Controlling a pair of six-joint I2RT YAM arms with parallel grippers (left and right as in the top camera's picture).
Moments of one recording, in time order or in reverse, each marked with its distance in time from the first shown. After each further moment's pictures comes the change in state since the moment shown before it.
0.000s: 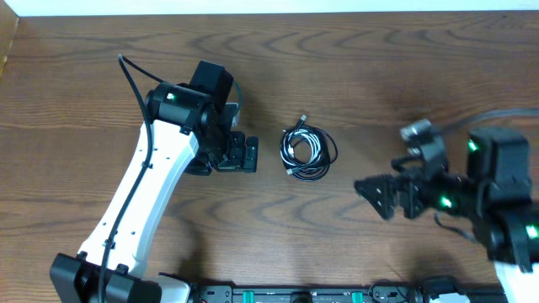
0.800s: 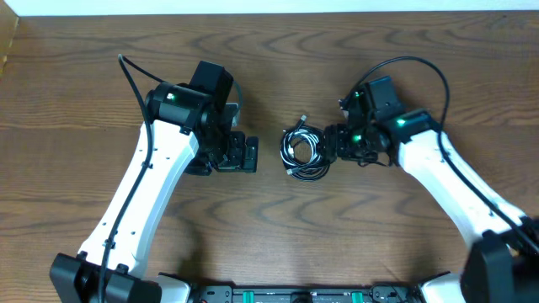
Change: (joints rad) left arm 0.000 0.000 0.000 0.000 0.000 0.000; right arm 0.207 0.640 0.004 0.342 0.270 0.488
